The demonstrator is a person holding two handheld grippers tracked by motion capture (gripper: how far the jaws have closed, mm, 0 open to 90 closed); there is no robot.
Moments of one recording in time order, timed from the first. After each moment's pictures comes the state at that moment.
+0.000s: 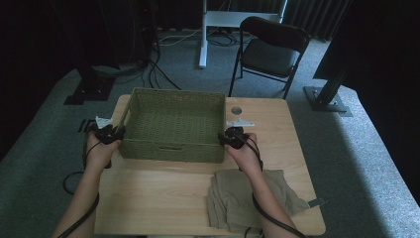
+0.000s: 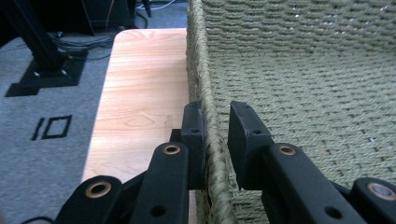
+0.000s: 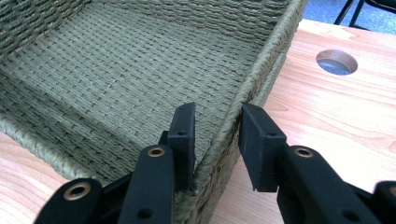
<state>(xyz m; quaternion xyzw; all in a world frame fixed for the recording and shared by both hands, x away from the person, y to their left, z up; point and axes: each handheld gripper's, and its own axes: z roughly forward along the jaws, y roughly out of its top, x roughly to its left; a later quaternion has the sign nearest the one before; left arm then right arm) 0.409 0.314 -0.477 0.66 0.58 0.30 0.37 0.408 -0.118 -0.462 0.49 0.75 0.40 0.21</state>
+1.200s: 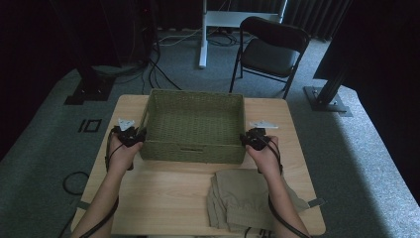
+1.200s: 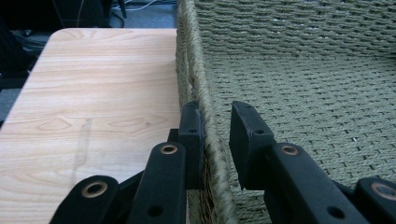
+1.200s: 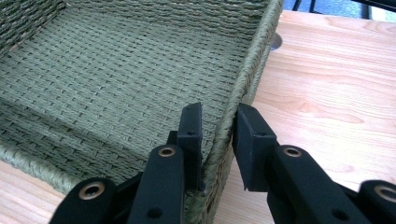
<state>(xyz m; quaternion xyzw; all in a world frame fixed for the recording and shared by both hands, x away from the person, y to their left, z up) 0.406 0.246 -0.479 0.66 0.58 0.29 0.39 0.402 -0.182 -0.461 0.53 0.72 0.38 0.22</state>
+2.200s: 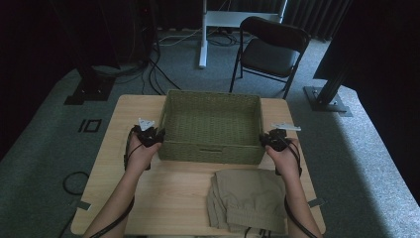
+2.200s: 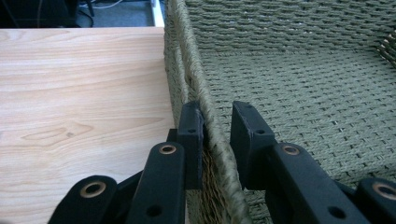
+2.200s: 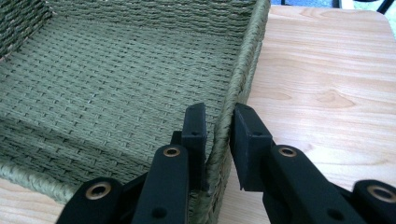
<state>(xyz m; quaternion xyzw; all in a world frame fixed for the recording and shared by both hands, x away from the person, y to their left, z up) 0.409 0.189 -0.480 0.68 0.55 0.26 0.41 0.397 -0.242 -0.461 0.57 0.70 0.37 0.23</state>
